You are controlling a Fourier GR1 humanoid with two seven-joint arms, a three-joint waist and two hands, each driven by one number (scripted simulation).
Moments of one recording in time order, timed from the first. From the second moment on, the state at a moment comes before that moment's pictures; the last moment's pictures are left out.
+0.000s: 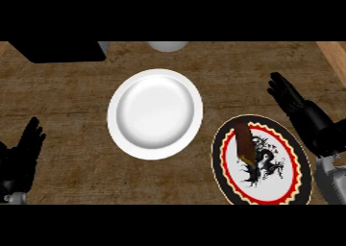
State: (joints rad) left arm 0.07 0.37 0.01 -1.49 0.16 0.27 0.19; right arm -0.21 -0.41 0.12 -1.59 -0.23 0.08 0.13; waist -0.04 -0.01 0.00
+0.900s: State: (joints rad) left arm -0.21 0.33 -0.12 -1.48 0.07 0.17 0.11; right arm -0.26 -0.17 0.45 -1.43 0.58 -0.56 0.39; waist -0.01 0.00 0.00
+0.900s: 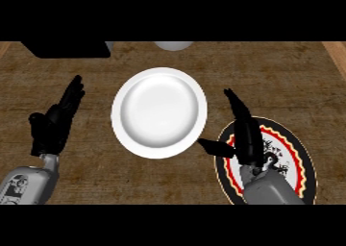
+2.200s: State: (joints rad) left arm -0.24 0.30 -0.09 -1.41 0.04 0.13 0.08; right arm -0.35 -0.19 0.38 -1.88 0.84 0.29 1.08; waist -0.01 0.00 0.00
